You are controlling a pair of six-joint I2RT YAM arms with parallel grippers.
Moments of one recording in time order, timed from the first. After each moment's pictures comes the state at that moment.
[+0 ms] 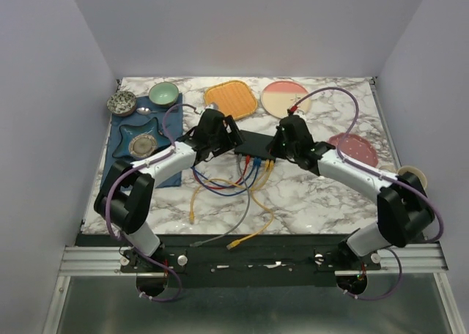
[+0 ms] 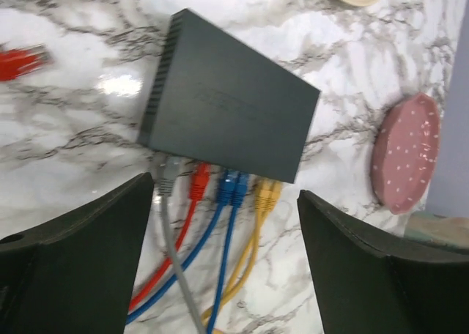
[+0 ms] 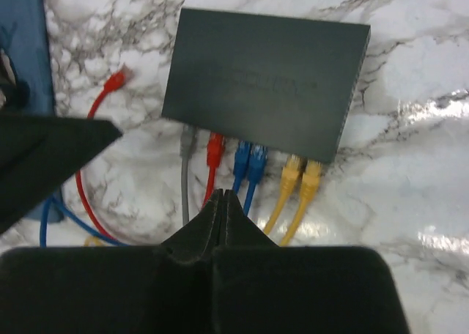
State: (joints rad) left arm -0.55 1.65 1.10 -0.11 0.02 -0.89; right arm 0.63 1.47 0.98 -0.19 0.19 0.70
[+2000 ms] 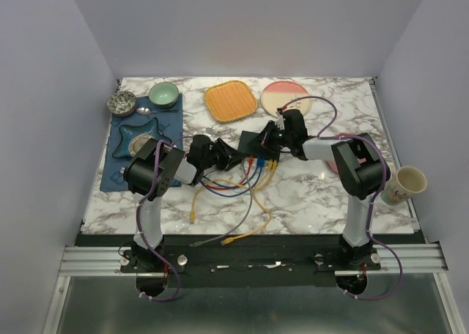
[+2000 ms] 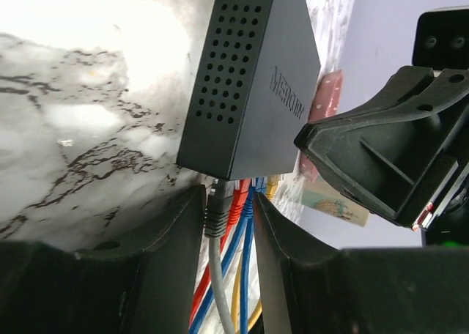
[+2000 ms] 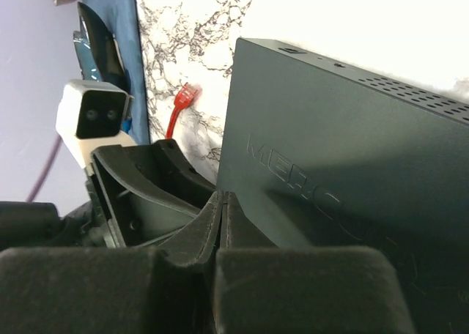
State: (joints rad) left arm -0.43 2.00 0.75 0.81 0.44 -1.26; right arm 0.41 1.99 1.08 0.35 -0.51 0.89
